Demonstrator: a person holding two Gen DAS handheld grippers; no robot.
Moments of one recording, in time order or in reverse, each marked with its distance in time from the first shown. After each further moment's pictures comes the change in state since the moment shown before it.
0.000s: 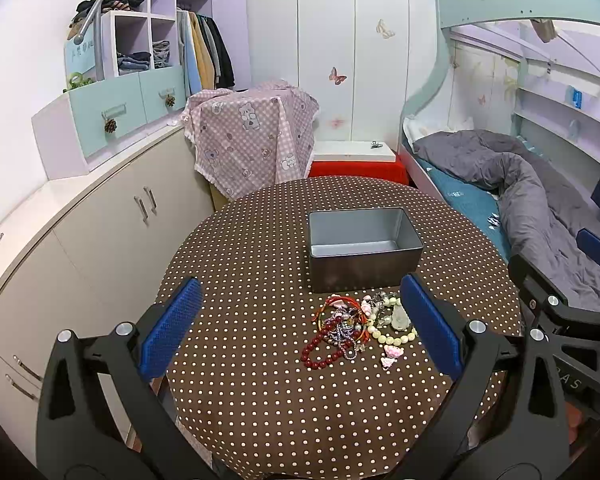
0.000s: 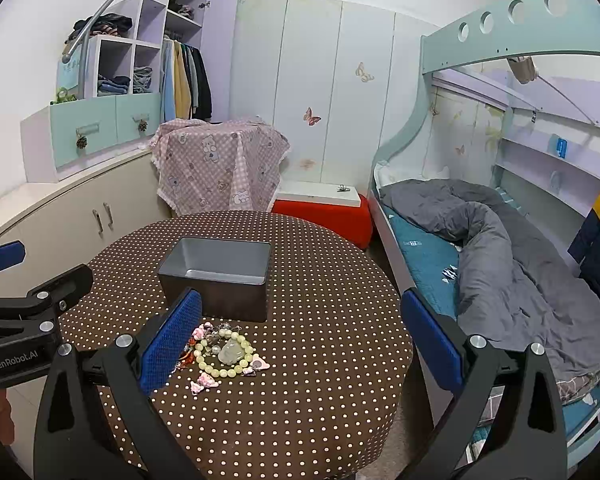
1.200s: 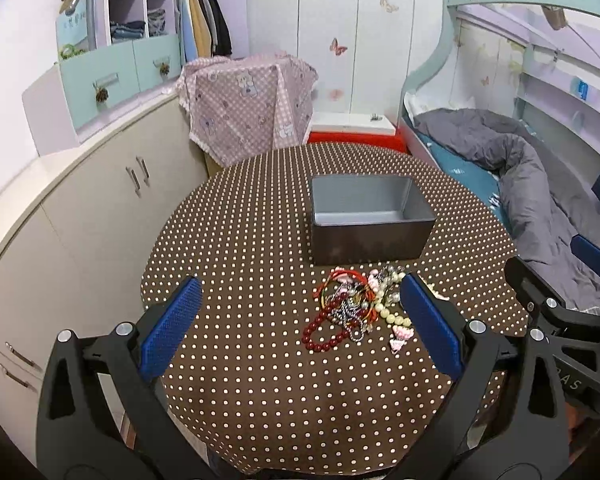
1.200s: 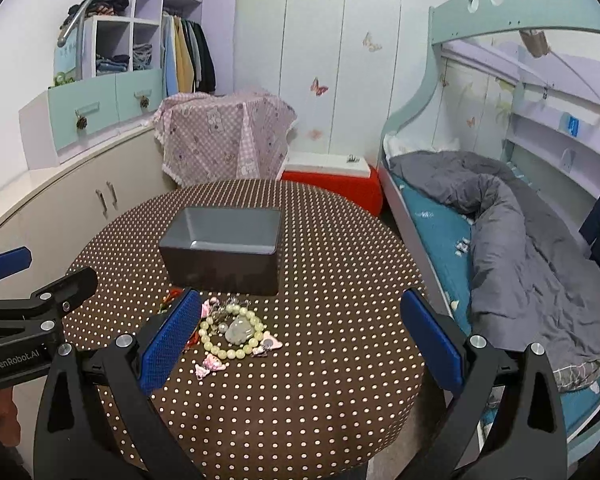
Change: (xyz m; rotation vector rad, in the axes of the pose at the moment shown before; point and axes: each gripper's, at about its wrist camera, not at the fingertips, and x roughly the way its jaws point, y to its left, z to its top) left arm 0.036 0.008 -0.008 -0.022 0.125 -0.024; right arm 0.028 0.003 -0.012 0.019 0.121 0.041
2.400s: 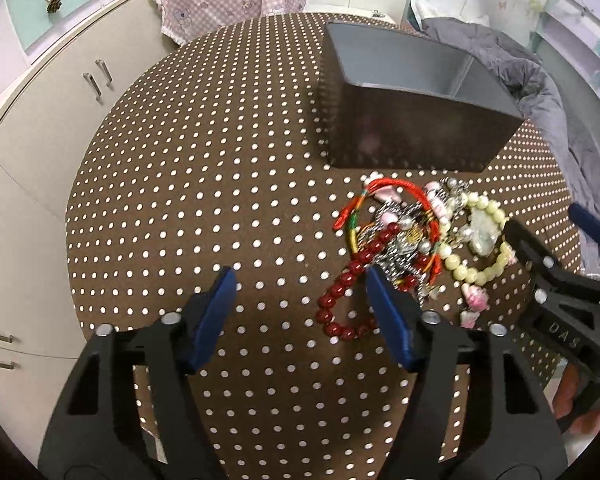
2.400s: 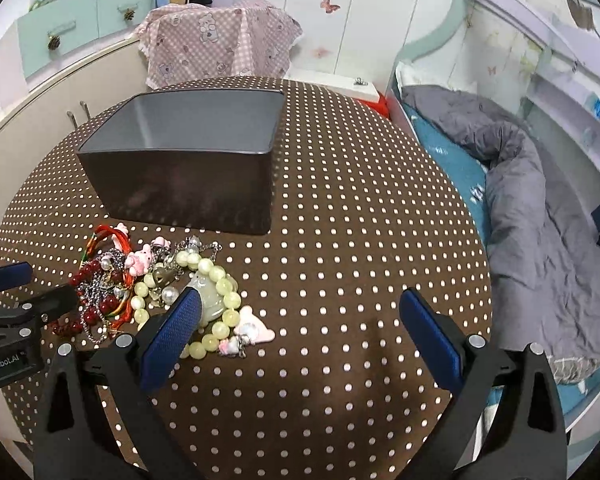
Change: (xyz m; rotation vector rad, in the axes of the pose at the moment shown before) left arm 0.134 0.007 -0.036 -0.005 0.390 -0.056; right arm 0.115 0.005 -0.028 -0.072 0.276 -0.037
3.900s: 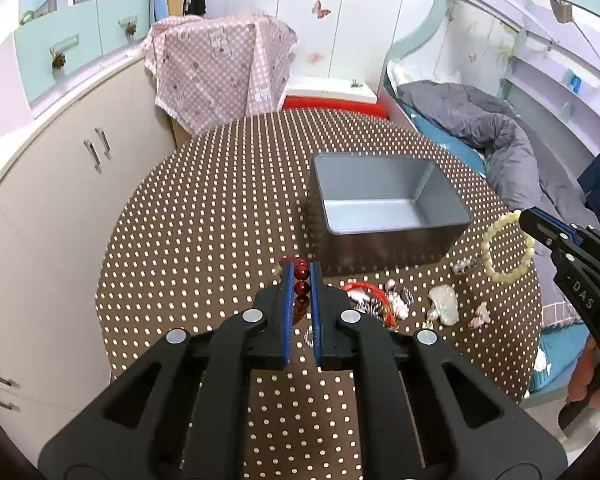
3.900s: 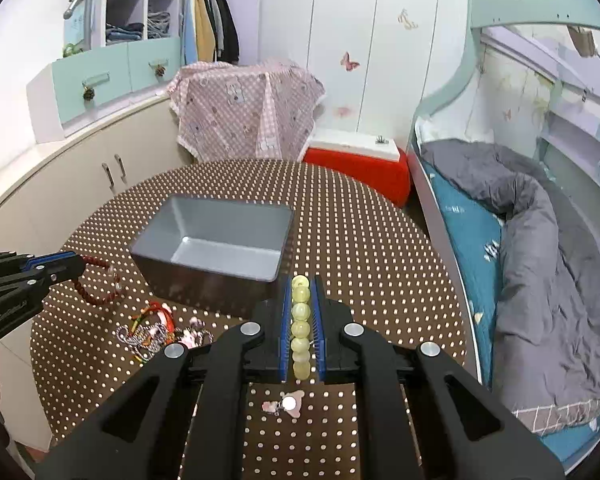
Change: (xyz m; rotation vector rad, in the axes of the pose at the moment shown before) left arm -0.062 0.015 0.045 0.027 -0.280 -0.068; right arm -0.054 -0.021 0.047 -0.018 -0.201 0.117
